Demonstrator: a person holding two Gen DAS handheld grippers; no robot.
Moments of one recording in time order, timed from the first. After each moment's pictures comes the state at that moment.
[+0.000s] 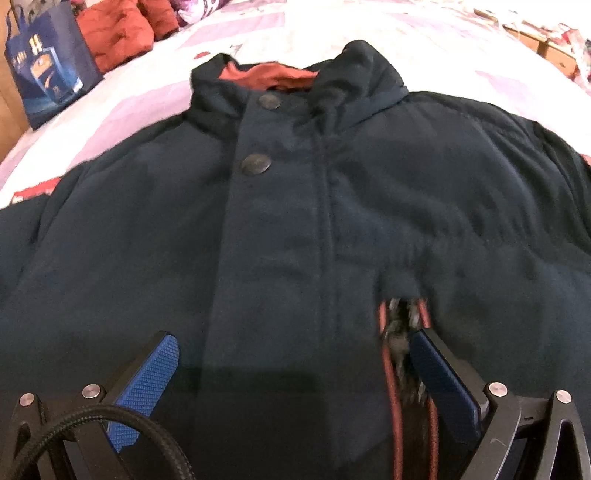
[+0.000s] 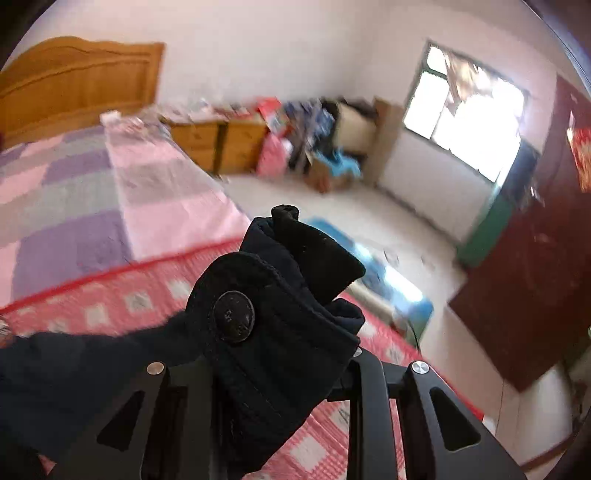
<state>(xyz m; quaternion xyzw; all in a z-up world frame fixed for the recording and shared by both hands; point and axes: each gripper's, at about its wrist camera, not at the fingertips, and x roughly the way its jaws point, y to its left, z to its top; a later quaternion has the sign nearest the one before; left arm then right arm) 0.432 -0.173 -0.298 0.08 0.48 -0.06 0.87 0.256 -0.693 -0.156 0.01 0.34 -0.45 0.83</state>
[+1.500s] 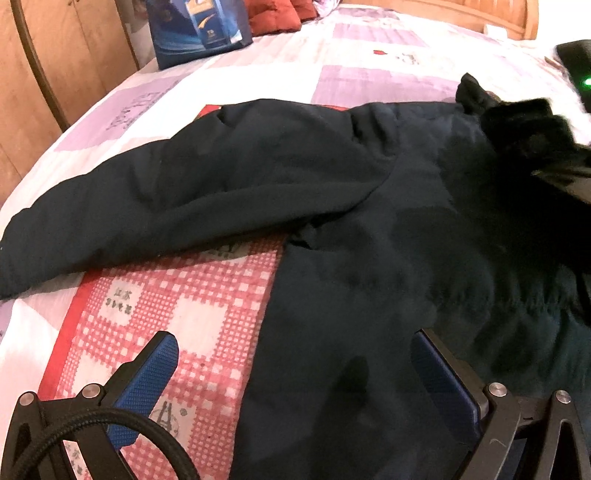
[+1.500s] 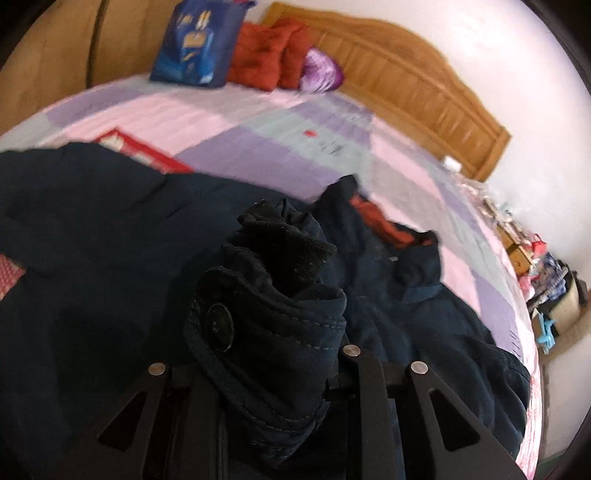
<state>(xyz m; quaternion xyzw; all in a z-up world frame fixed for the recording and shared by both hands) 0.365 0.127 -0.271 0.04 0.46 0.01 0.89 0.492 -0.066 -0.307 -0.20 0.41 0.02 0.89</state>
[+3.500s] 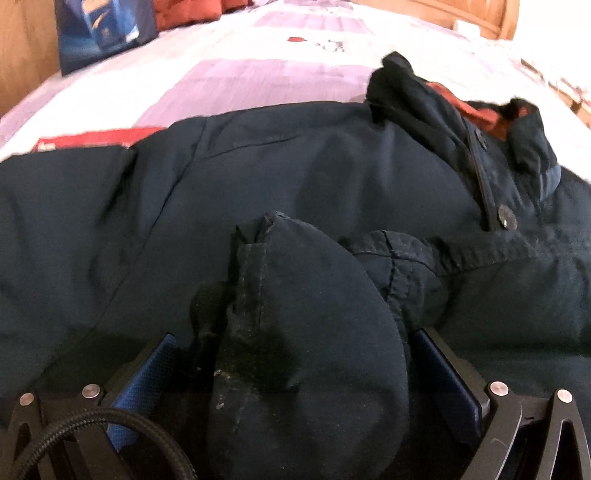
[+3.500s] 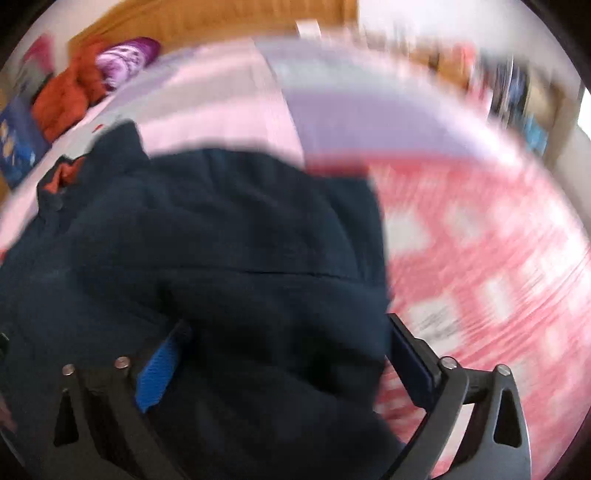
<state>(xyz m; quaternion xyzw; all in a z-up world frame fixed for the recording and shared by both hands) 0.506 -0.031 -0.325 0.01 0.47 -0.04 0.88 0.471 -0.442 -0.356 0.13 0.49 -0.12 0.85</state>
